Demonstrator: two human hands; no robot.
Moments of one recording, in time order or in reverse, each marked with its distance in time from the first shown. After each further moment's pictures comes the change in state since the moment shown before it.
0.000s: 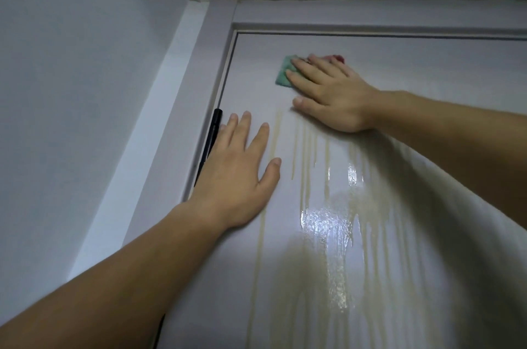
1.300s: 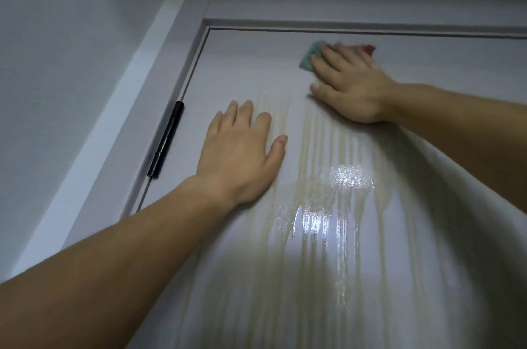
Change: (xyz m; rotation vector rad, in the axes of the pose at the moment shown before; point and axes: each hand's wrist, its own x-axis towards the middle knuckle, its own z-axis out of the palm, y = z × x) left_hand 0.029 0.075 0.014 0.190 0.036 -0.066; right_hand -0.048 0.071 -0.001 0.010 0.018 0.090
